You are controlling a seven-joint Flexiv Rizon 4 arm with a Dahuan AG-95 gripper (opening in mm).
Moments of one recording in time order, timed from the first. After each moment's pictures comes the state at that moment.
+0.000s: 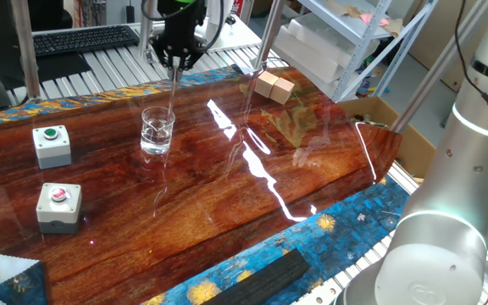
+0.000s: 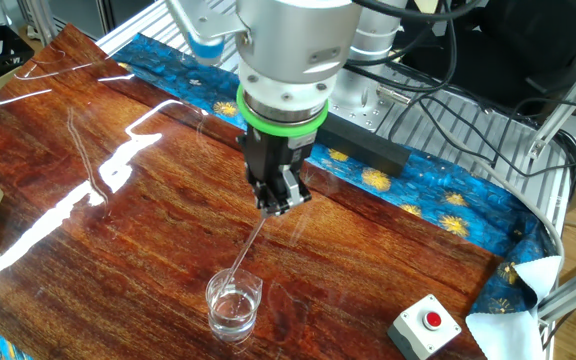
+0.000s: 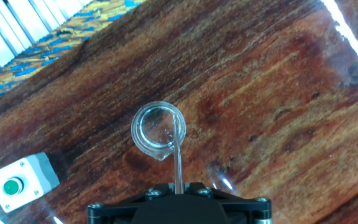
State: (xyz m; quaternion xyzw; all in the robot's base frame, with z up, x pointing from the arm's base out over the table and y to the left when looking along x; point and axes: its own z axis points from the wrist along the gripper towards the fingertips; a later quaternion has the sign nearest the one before) arm 0.613 0.085 0.273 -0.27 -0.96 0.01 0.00
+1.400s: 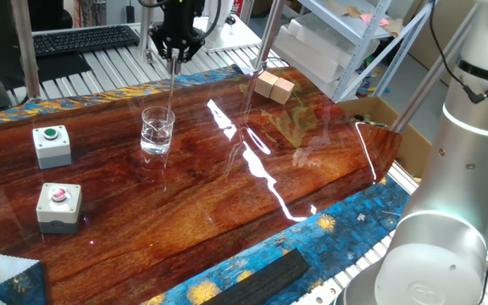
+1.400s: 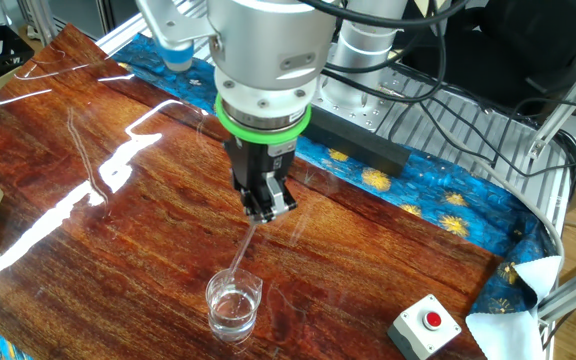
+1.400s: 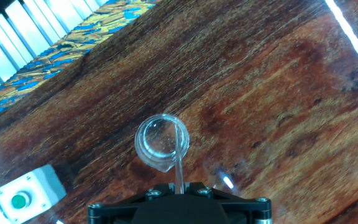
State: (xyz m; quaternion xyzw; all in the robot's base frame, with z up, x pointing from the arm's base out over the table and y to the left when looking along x) arm 0.627 0.081 0.274 -0.29 -0.96 0.00 0.01
